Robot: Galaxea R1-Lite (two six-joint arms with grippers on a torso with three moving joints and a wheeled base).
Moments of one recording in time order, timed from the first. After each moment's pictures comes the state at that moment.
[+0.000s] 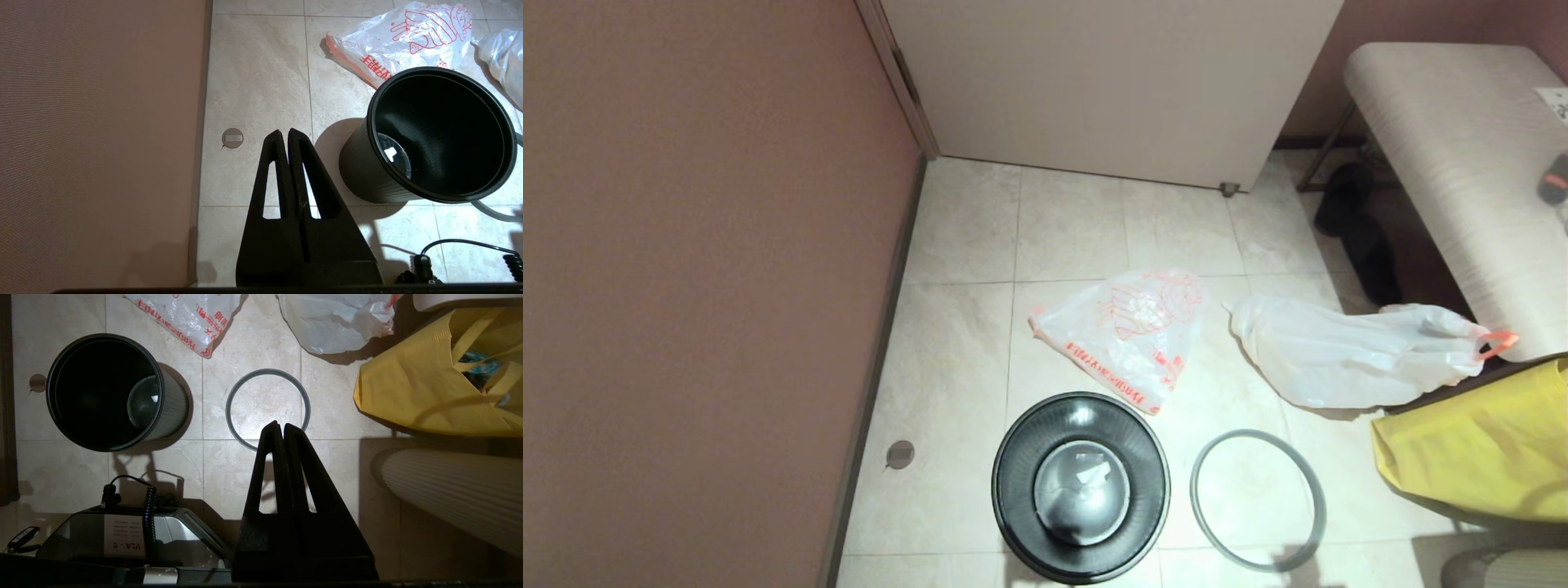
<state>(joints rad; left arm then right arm) 0.01 0.00 -0.03 0.06 0.02 -0.03 -0.07 0.53 -1.01 0.79 0.10 -0.01</state>
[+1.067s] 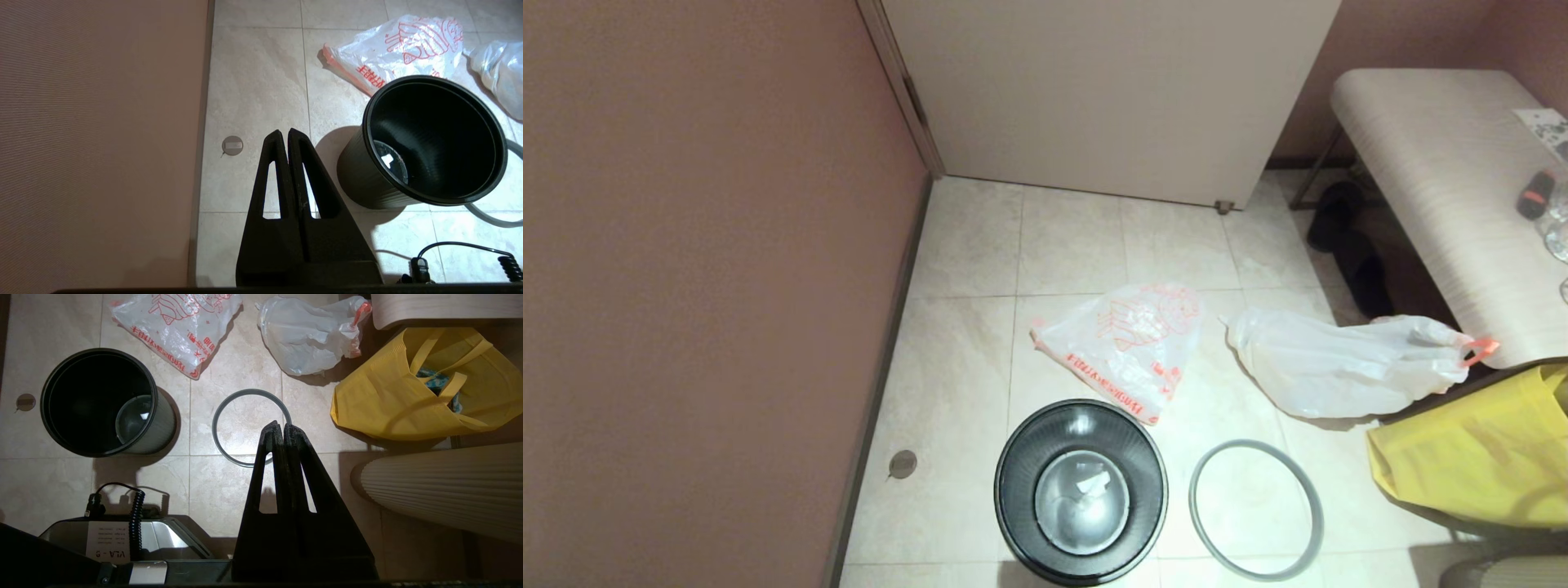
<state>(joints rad) 0.01 0.00 -0.03 0.06 0.02 -0.03 -0.14 0.35 -1.04 0.91 0.12 -0.06</state>
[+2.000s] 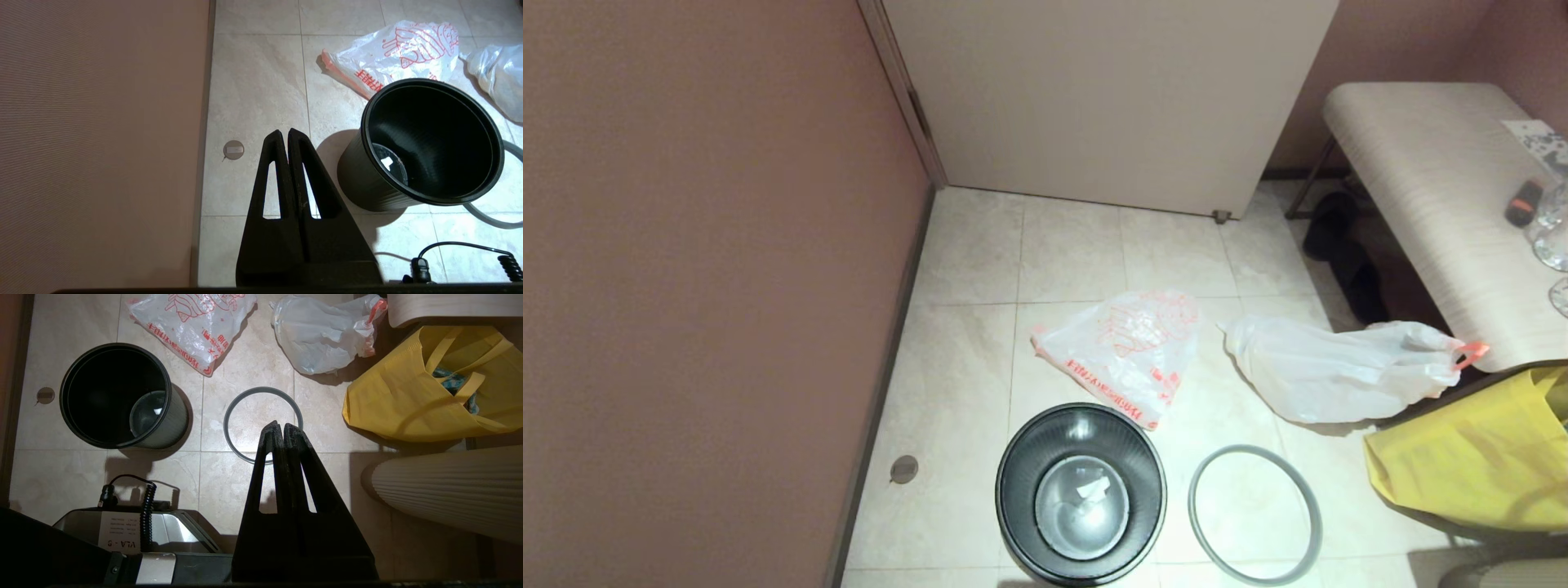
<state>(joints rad) 0.01 0.00 -0.03 0.07 0.02 -0.02 -0.14 0.36 -1.02 0.90 0.16 -0.06</state>
